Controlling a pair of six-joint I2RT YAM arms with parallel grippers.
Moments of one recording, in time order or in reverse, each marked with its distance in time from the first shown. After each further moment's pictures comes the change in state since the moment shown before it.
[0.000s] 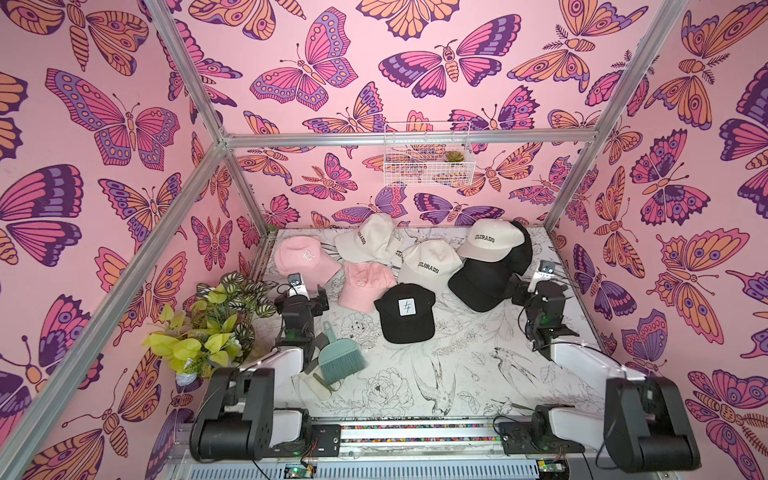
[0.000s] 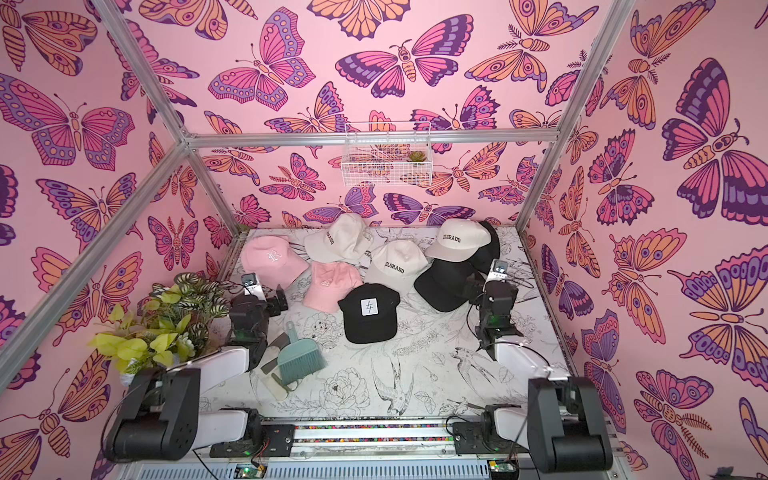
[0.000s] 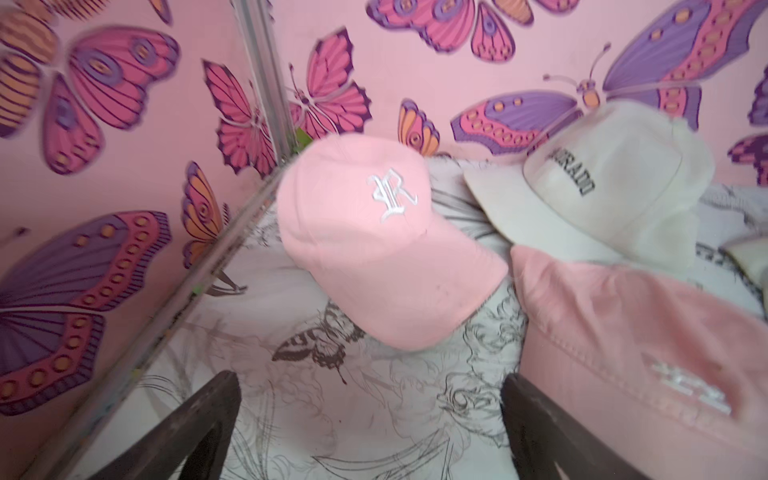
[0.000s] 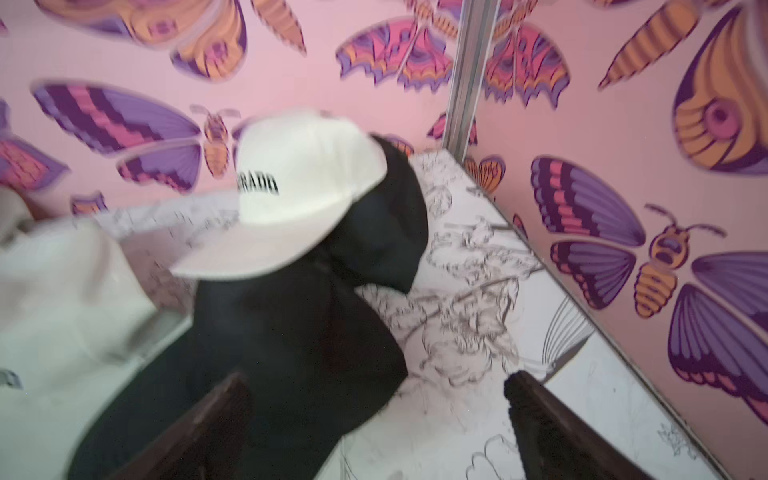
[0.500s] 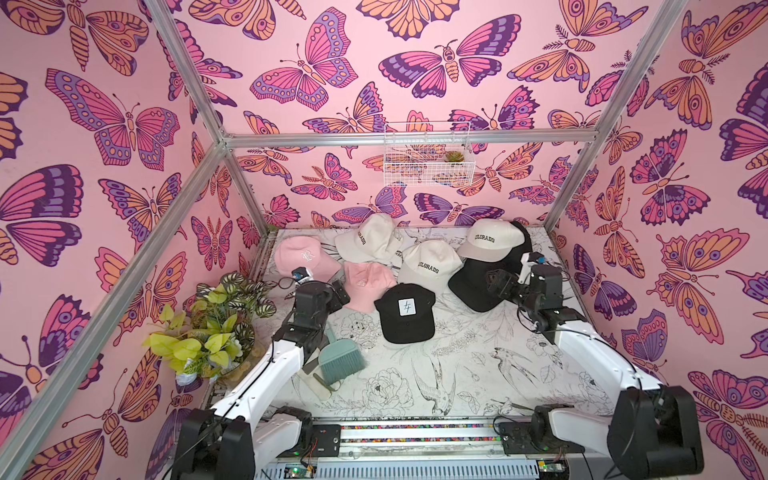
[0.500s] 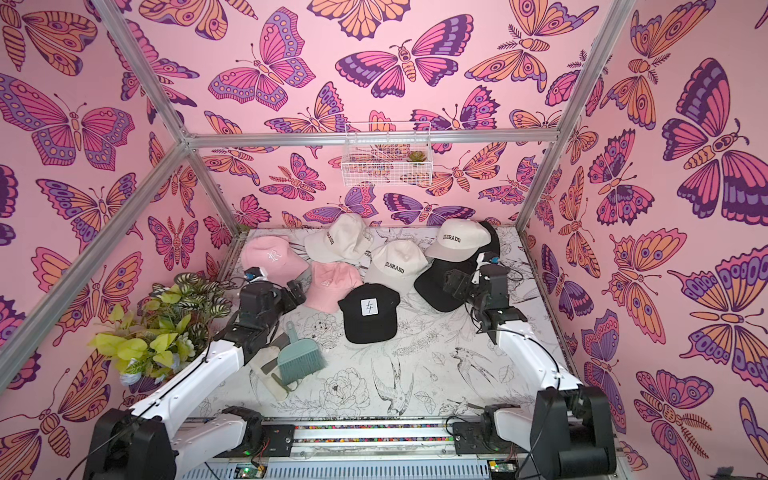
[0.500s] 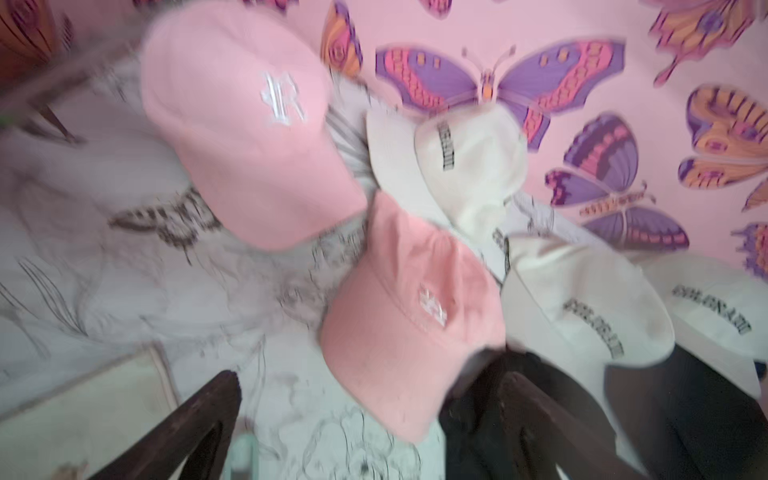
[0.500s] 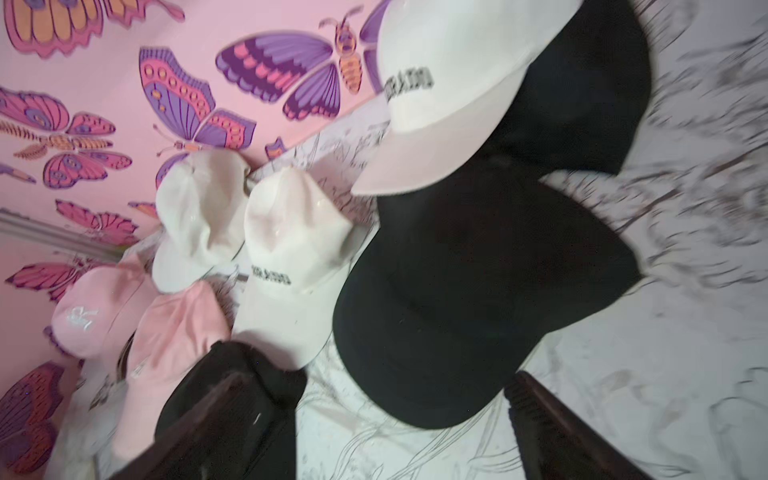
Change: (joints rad) left arm -0.192 -0.134 0.249 -0.707 0.173 -0.568; right arm 0.077 0.068 0.217 -0.445 -0.436 0.390
